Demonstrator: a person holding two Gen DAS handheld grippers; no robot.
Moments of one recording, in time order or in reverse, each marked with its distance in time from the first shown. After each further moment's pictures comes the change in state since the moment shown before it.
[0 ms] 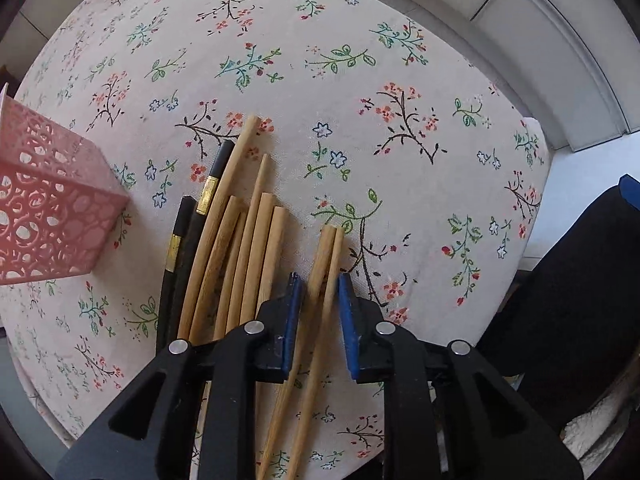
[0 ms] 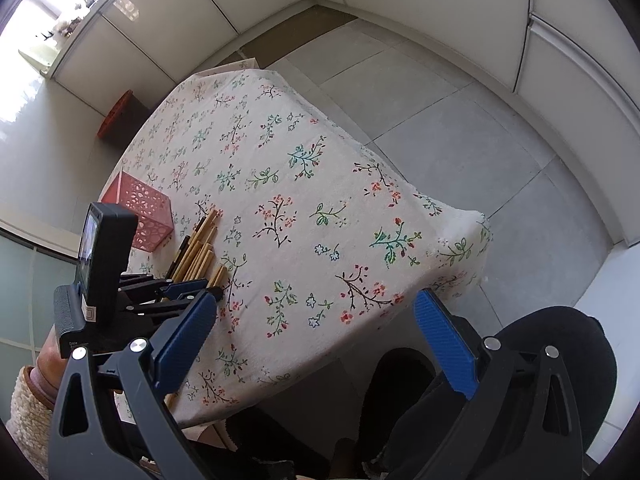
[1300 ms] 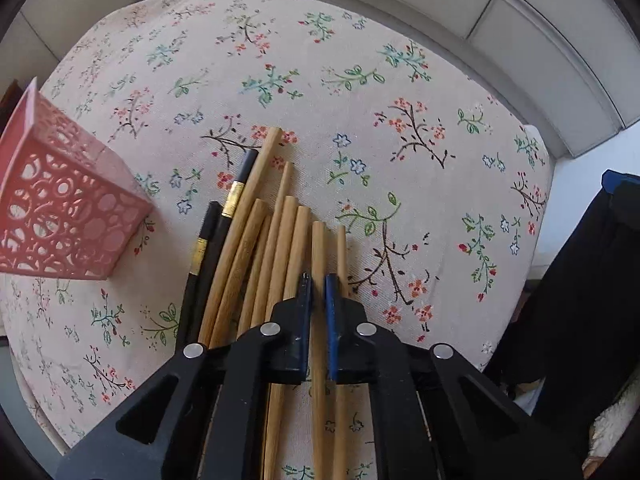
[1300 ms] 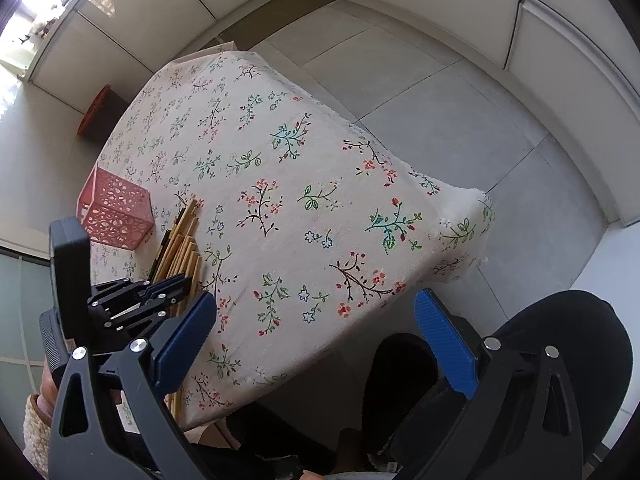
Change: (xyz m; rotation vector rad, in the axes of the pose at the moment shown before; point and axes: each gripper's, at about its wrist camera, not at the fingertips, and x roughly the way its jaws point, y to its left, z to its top) left arm -0.038 0.001 -0.023 0.012 -0.174 0.035; right arm 0.022 0.009 0.000 0.032 0.055 -0.074
